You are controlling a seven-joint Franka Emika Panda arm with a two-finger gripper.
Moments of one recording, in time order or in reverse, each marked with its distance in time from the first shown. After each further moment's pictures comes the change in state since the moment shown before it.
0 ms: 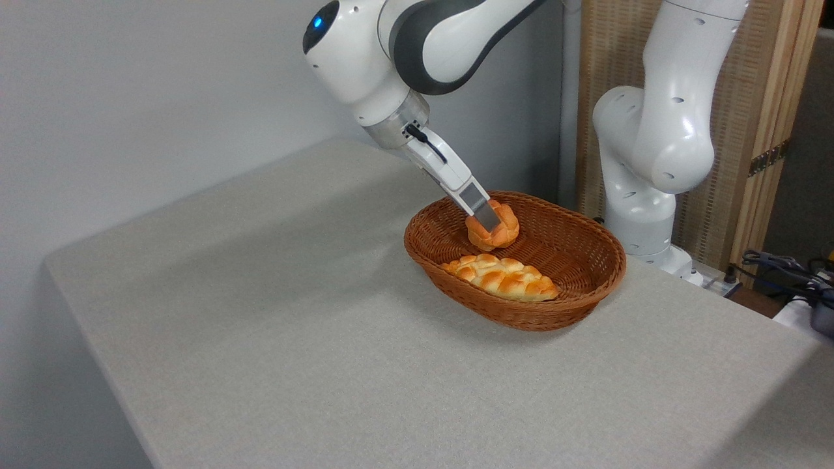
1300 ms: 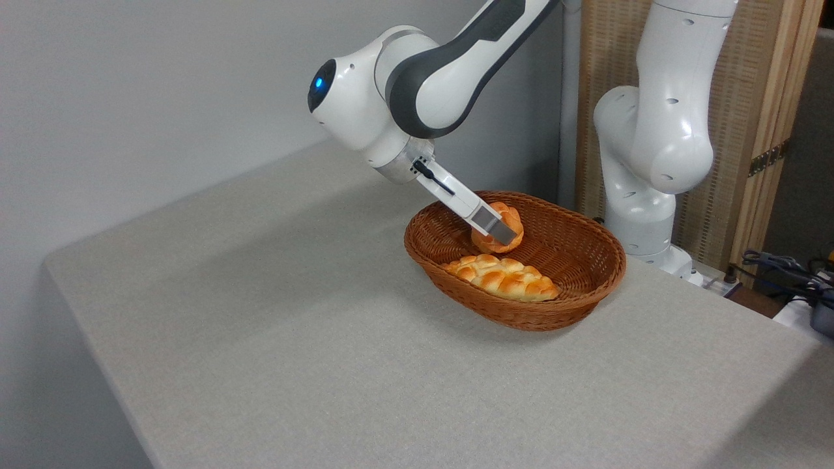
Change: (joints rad) arm -0.016 0.086 0.001 -0.057 -0.022 0.008 0.000
